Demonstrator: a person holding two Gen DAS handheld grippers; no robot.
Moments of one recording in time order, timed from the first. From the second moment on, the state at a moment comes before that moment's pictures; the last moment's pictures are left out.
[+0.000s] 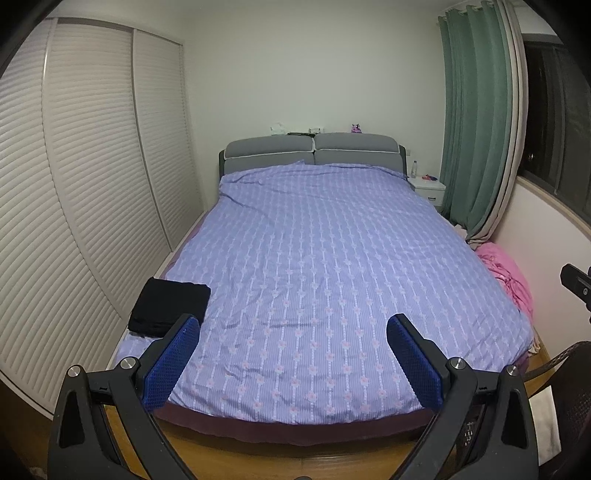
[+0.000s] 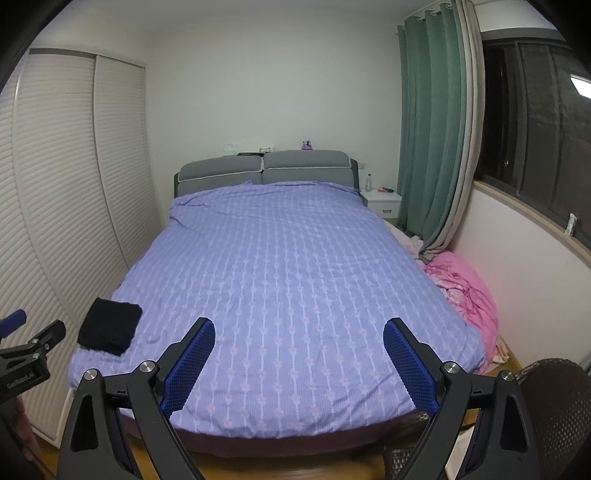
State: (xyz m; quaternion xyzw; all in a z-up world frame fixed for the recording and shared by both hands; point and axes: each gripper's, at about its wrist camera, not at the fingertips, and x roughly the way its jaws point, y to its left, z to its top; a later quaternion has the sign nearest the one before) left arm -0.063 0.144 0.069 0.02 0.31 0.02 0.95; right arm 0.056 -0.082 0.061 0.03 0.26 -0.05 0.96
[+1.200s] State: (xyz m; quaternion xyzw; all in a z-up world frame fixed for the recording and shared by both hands) left arm -0.063 0.144 0.072 0.03 0.30 0.03 0.95; right arm 0.064 -0.080 0.067 0.03 0.25 -0.03 0.97
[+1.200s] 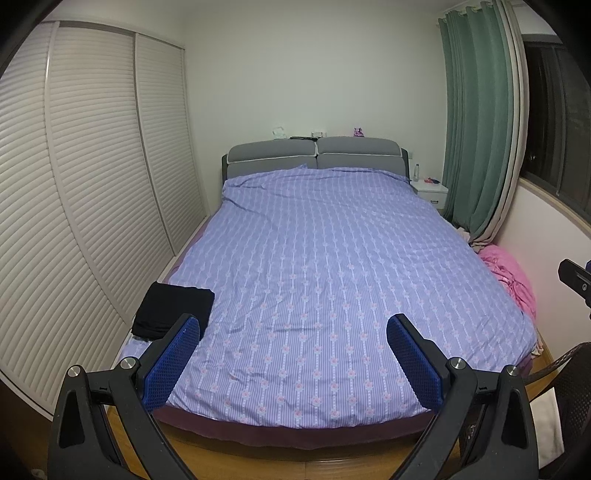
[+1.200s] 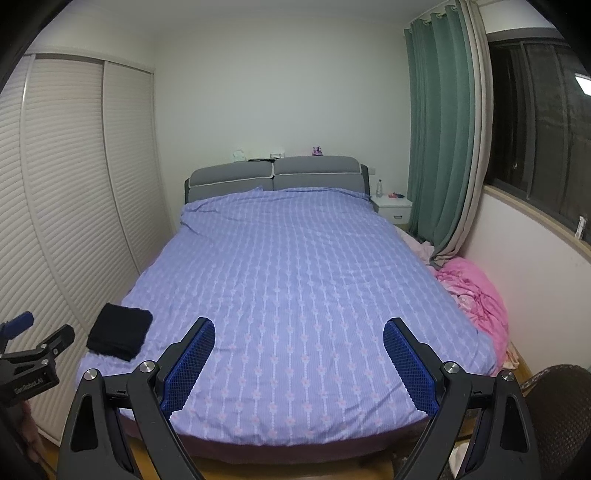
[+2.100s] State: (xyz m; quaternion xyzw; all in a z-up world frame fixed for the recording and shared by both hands) left arm -0.065 0.146 0.081 0.02 0.30 0.03 0.95; right arm 0.059 -0.080 0.071 0.03 0.24 -0.02 0.97
